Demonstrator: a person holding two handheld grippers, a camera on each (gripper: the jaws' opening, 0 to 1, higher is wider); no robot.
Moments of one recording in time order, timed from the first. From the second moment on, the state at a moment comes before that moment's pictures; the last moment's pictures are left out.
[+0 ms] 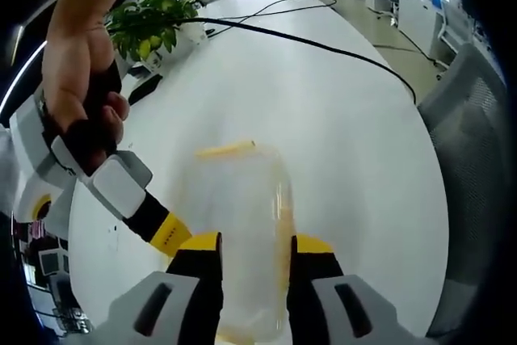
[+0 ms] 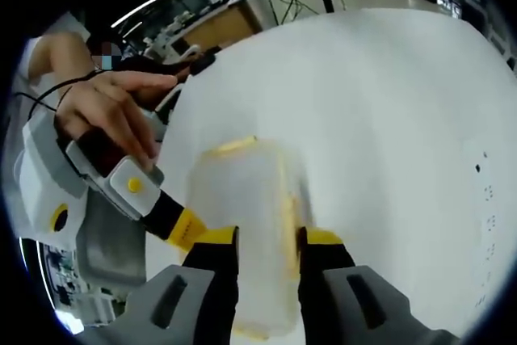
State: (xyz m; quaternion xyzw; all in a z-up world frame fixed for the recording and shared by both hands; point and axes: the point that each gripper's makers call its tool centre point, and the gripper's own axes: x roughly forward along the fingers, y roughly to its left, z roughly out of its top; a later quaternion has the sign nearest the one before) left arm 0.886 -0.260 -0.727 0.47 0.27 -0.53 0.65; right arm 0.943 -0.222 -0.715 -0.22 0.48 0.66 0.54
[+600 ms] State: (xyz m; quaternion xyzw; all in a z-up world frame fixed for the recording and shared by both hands) left arm 0.880 -0.257 -0.710 0.44 0.27 -0.53 0.67; right arm 0.958 -0.238 -0.715 -0.21 0.49 0.61 0.59
